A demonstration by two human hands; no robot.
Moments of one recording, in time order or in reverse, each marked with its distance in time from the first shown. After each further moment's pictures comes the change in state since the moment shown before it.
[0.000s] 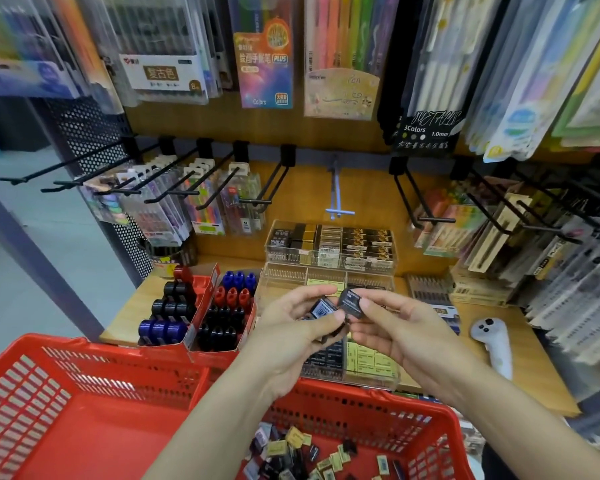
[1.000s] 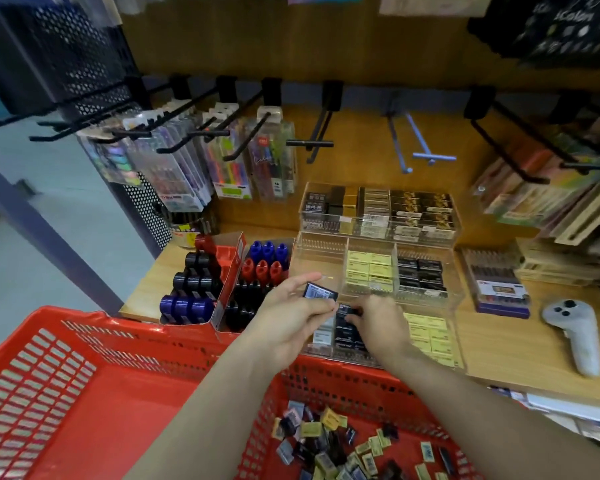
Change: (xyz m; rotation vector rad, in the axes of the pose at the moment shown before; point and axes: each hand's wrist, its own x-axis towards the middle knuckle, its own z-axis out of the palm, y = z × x) left_hand 0.078 -0.043 -0.095 -0.094 0.149 -0.126; right_hand 0.157 0.150 0.020 -1.456 0.252 -0.212
